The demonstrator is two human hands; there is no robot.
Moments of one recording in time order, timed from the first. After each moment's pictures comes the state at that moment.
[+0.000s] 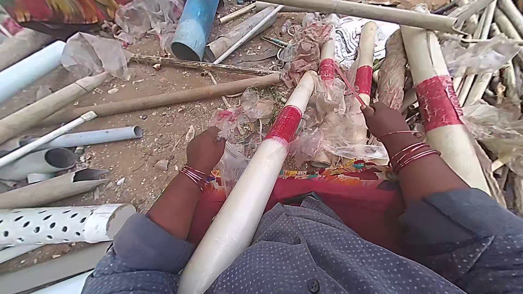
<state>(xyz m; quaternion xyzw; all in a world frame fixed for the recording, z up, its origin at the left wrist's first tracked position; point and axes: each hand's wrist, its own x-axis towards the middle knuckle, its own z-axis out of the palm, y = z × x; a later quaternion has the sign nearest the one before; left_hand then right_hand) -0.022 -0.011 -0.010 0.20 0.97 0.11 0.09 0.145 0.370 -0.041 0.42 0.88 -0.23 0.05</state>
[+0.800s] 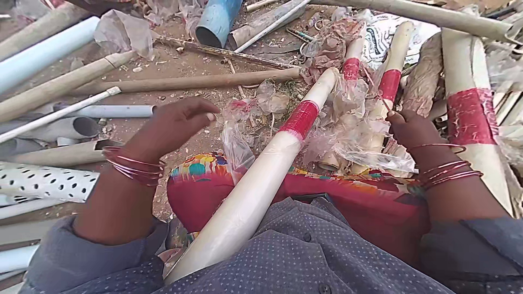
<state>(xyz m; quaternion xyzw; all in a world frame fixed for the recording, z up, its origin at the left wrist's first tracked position) -0.011 -0.065 0.077 0.28 0.91 0.27 0.14 0.162 0.394 -0.057 0.39 0.87 -0.30 0.03</state>
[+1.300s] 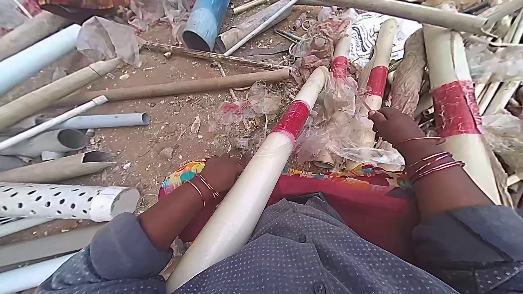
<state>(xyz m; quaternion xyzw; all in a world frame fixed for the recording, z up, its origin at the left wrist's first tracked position) 0.025 -0.021 -0.021 0.40 0.84 -0.17 0.32 0.157 0.380 -0.047 0.37 0.88 -0.29 0.07</state>
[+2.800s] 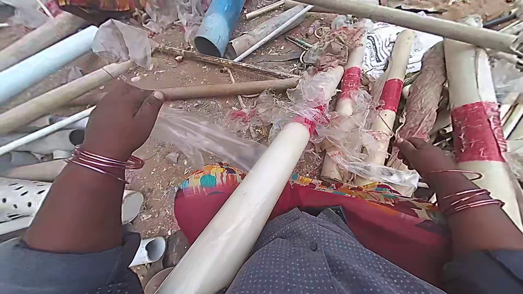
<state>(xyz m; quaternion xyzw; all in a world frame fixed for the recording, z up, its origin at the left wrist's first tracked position) -0.087 -0.086 0.094 0.24 0.97 0.07 -0.06 0.162 0.419 -0.070 0.42 0.84 -0.33 0.08</state>
